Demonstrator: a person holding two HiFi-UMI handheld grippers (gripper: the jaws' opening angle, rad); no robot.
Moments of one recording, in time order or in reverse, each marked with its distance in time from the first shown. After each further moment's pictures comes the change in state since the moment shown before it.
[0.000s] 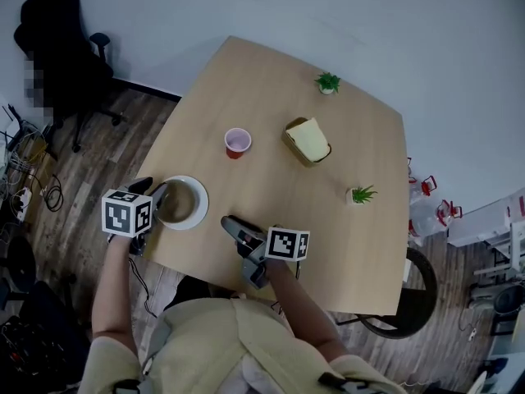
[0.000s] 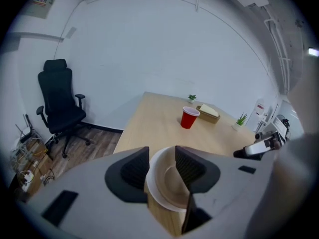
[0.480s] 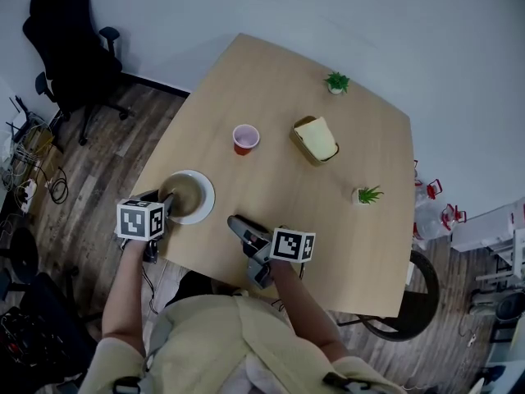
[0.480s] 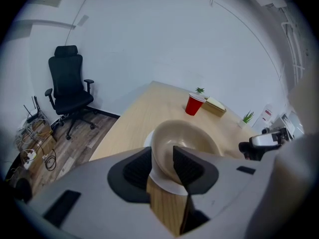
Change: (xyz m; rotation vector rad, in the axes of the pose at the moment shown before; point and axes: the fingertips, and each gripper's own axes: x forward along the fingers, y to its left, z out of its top) left arm 0.005 -0.001 -0.057 -0.121 0.082 0.052; right arm -0.003 -0.001 -0.010 -0.014 0.006 -0.018
